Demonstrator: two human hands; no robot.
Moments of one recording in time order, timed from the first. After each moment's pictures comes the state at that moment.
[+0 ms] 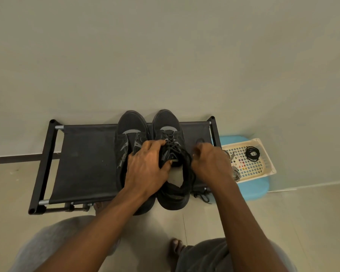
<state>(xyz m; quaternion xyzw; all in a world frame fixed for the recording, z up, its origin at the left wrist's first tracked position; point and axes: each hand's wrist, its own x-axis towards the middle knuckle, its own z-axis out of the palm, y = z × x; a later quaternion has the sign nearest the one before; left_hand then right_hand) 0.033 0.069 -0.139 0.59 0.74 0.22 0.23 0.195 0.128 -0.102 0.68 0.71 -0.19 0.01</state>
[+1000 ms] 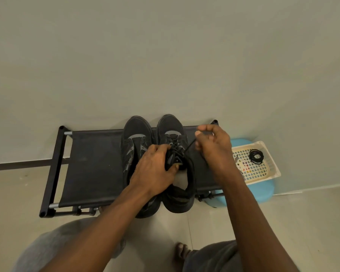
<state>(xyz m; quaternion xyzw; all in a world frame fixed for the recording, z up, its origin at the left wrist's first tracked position) 0.027 0.073 -0.122 0.59 0.72 0.18 0.31 0.187 0.144 -0.088 0.60 0.52 -0.49 -0.37</state>
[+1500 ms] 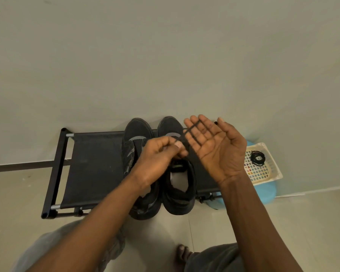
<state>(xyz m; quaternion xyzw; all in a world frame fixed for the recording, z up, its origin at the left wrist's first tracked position) 0.028 0.087 -0.093 0.42 0.58 0.46 0.53 0.186 0.145 -0.064 0.31 0.13 -0.81 -0.48</state>
